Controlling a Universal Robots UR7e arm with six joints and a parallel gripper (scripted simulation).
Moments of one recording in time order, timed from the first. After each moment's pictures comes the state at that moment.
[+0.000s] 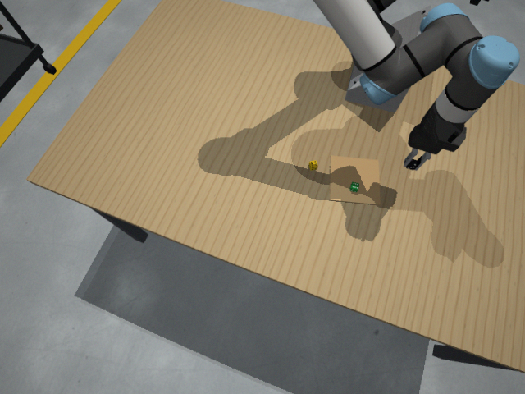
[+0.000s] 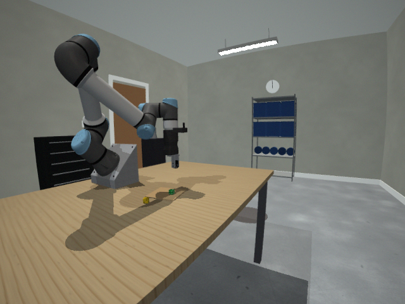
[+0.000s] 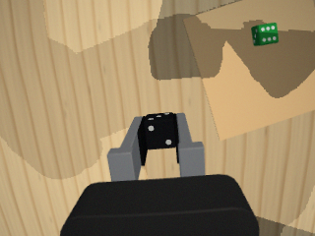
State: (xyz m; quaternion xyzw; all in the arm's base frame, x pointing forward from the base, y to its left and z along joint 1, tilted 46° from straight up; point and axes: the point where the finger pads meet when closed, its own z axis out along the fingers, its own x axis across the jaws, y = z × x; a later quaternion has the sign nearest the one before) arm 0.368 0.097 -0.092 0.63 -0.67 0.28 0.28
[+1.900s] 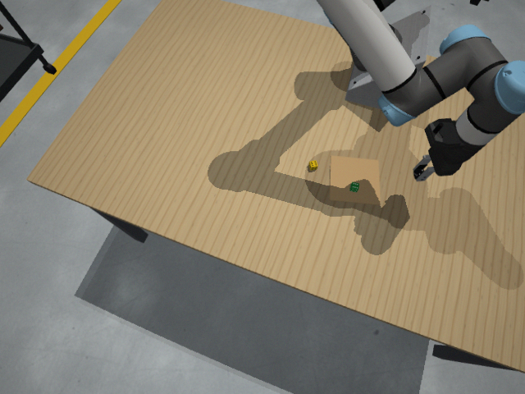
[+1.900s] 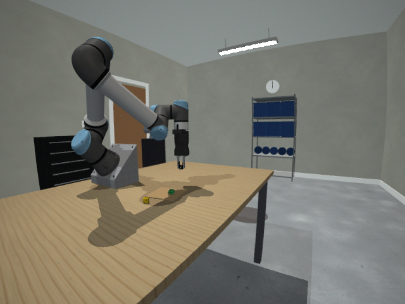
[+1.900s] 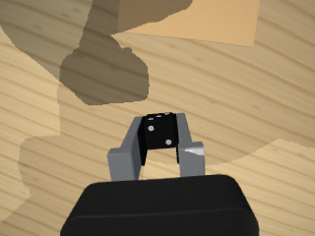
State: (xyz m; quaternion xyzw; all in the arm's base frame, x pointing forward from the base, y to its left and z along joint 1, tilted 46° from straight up) arm 0.386 0.109 -0.116 0.17 -0.90 0.38 0.08
